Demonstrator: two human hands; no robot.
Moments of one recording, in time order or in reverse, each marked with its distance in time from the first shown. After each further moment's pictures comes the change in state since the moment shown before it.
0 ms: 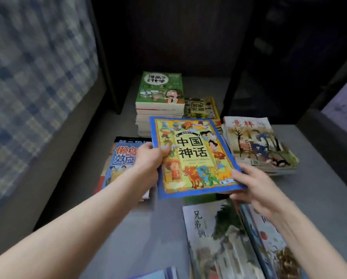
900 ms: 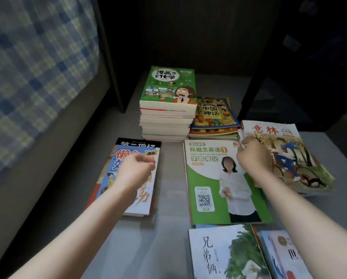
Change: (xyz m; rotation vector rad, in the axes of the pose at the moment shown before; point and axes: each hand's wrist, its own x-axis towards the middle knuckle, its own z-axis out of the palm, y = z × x) left_hand 0.052 -0.013 -0.036 0.441 0.159 0.113; right_hand 0.169 -0.028 0.016 -1.091 0.554 -0.209
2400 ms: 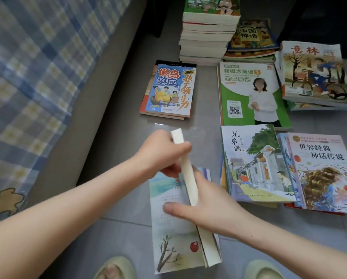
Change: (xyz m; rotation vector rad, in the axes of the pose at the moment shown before) left_hand -0.198 -0.066 -0.074 0.284 -0.299 -0.143; right_hand -0.380 -0.020 -0.037 0.282 -0.951 -0.370
